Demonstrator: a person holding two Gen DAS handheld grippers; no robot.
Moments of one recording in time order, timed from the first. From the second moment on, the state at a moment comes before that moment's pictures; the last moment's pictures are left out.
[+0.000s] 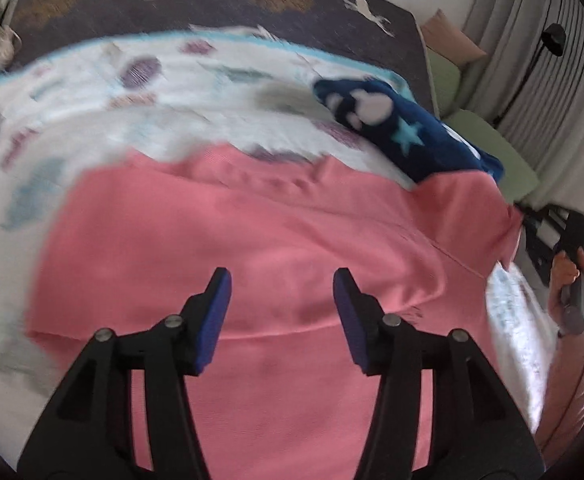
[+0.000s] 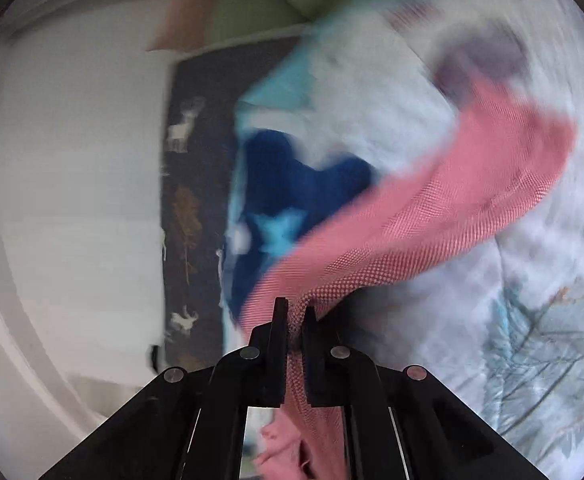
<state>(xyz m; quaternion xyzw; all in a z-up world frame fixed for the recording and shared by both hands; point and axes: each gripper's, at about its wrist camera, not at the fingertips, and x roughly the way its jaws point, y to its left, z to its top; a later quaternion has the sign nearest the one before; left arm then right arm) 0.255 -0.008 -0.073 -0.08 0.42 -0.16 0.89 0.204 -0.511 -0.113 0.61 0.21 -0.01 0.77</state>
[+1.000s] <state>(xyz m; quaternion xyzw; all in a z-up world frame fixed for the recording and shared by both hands) 0.191 -0.095 -0.038 0.10 0.34 -0.26 0.90 0.123 -0.316 -0.074 0.09 0.38 0.13 0.91</state>
